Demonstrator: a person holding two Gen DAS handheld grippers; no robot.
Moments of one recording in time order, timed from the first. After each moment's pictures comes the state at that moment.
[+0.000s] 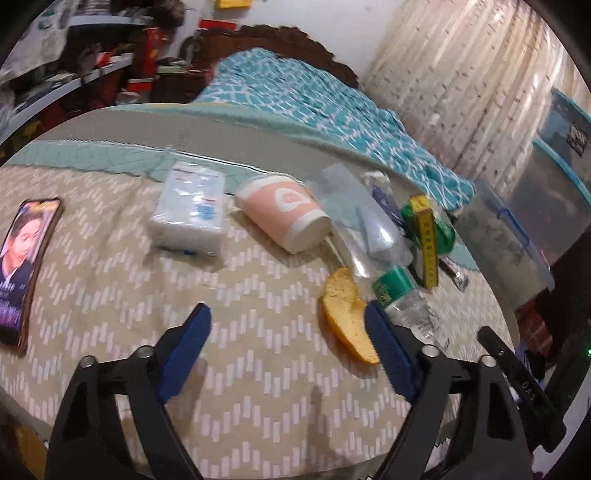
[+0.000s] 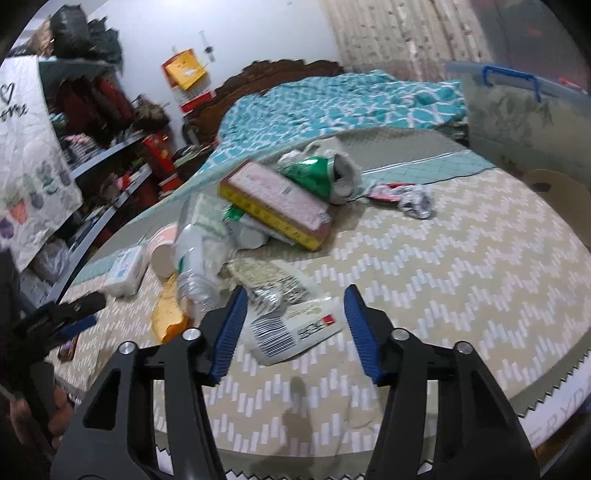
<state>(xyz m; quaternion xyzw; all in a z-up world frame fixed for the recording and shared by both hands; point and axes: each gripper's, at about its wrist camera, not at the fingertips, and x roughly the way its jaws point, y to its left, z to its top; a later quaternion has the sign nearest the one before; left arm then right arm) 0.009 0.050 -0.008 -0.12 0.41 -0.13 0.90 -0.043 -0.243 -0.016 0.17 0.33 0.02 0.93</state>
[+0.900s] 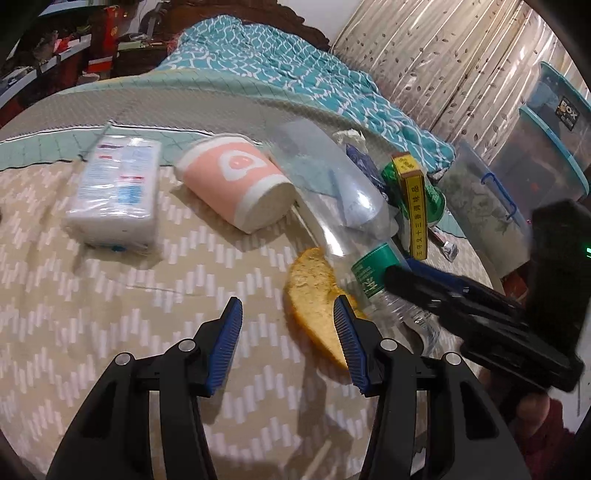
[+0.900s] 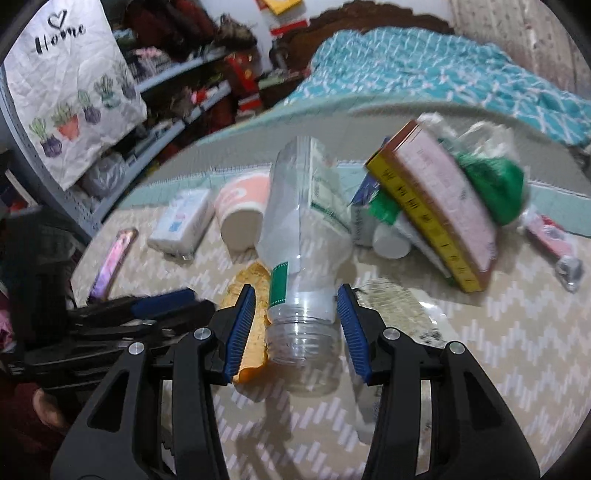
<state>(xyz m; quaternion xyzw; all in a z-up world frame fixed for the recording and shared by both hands) 0.039 0.028 -0.035 -0.11 0.46 -0.19 0.86 0.064 -0.164 -0.027 0.08 0.44 0.19 0.87</state>
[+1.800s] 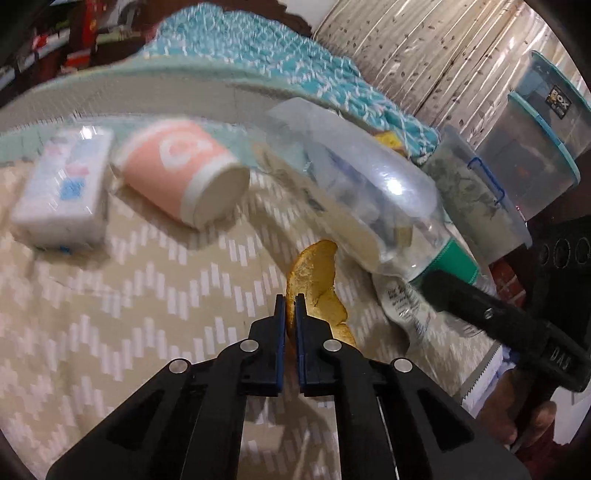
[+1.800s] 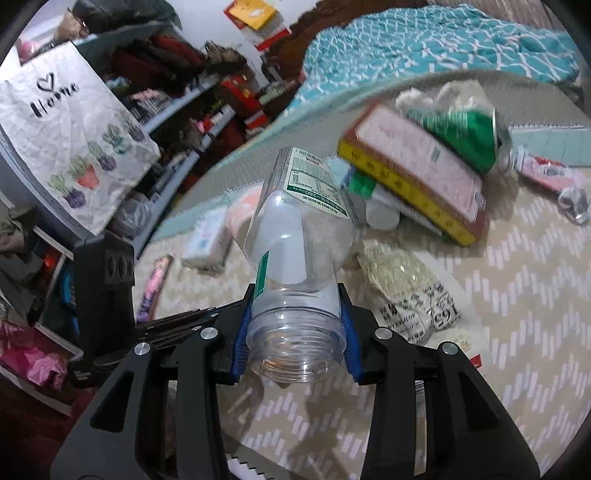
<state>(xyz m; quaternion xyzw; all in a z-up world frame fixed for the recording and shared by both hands) 0.051 0.001 -0.041 -0.11 0.47 -0.23 0.85 0.028 -0.219 -0.009 0.22 0.40 0.23 0.86</state>
